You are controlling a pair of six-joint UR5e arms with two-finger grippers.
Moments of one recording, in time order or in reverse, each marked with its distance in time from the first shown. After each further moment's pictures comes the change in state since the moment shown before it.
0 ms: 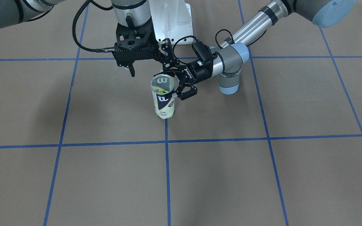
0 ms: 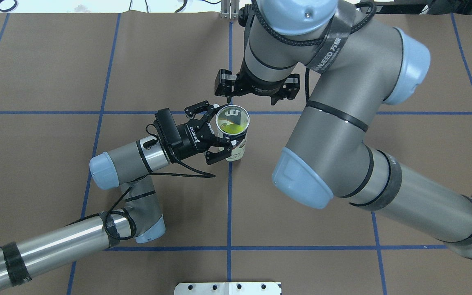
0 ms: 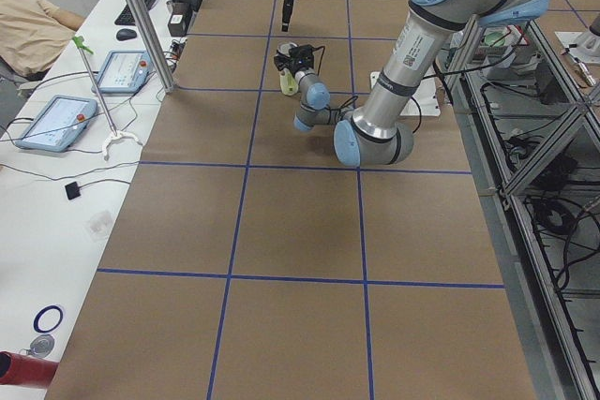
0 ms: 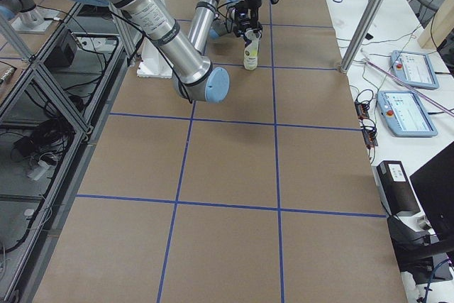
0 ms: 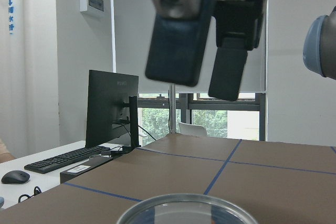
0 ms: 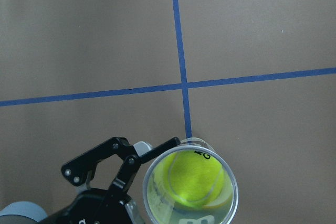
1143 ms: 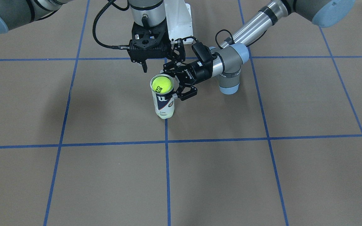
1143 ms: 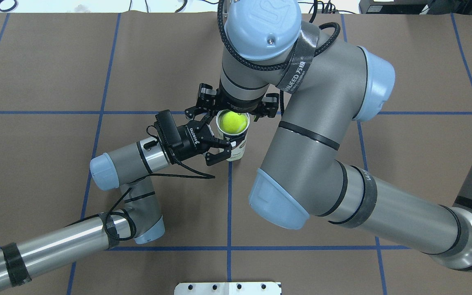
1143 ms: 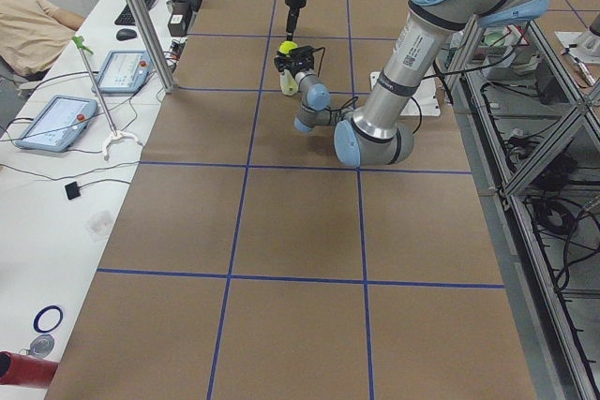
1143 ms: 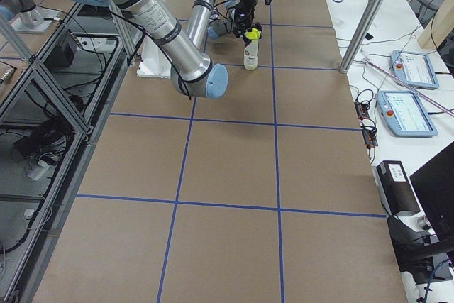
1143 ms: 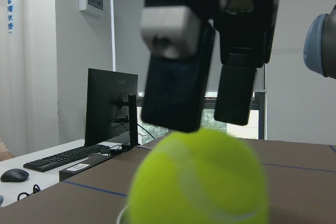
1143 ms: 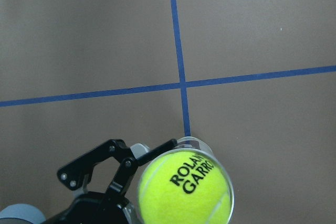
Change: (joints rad) left arm 0.004 0.001 0.015 0.001 -0.001 0.004; right arm -0.100 0.057 -0.037 0.000 -0.063 0.172
